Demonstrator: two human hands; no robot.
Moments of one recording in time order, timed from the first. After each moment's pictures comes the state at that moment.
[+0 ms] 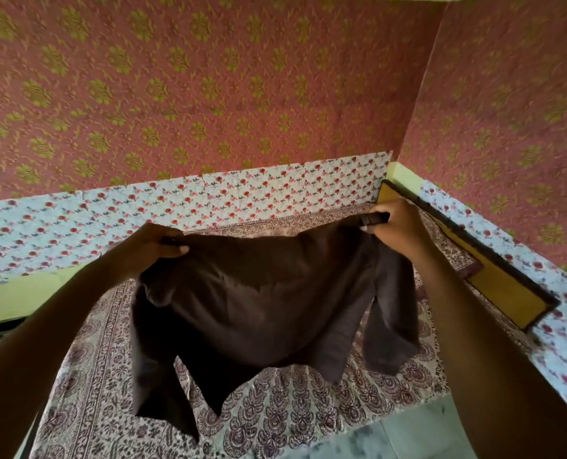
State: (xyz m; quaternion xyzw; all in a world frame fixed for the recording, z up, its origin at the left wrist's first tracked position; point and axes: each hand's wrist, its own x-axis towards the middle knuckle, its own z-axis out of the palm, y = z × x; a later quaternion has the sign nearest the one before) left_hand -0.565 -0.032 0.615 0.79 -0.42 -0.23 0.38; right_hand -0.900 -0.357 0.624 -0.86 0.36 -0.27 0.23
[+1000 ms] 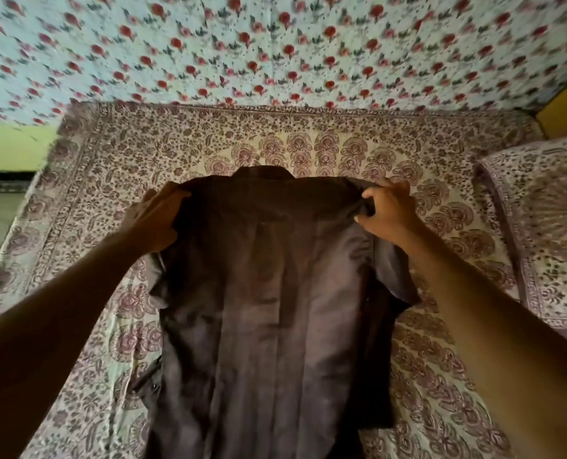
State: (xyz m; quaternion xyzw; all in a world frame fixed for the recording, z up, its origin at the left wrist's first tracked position) left_hand -0.319 -0.320 0.253 0.93 -0.34 -0.16 0.03; right_hand -0.543 -0.690 0.247 -0.94 0.29 0.09 0.15
